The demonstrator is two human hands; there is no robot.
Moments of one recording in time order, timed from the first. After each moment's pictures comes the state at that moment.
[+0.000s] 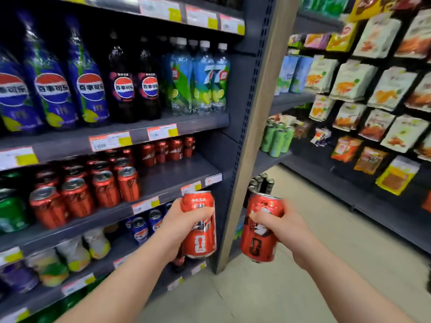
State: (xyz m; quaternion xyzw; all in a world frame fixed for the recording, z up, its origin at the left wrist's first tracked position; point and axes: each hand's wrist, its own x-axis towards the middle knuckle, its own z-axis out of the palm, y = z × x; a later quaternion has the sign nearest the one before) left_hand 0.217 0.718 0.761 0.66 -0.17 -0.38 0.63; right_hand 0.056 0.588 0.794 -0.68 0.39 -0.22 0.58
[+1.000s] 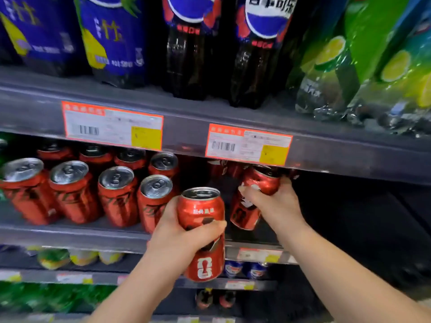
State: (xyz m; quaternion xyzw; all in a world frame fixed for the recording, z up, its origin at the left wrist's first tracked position) left_hand 0.437 0.620 0.668 0.67 0.05 -0.13 0.73; right_hand 0.470 0.440 0.681 -0.80 0.18 -0.12 0.56
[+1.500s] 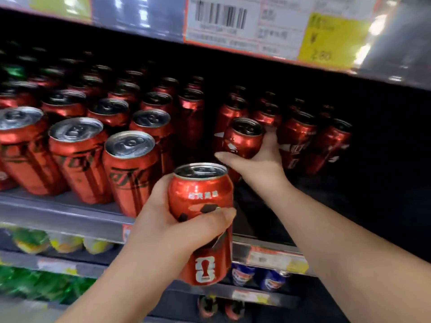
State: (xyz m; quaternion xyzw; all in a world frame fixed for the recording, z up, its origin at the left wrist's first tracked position) left_hand 0.447 0.596 0.620 0.67 0.04 -0.06 0.74; right_hand 0.558 0.441 0.603 -0.84 0.05 -0.15 0.52
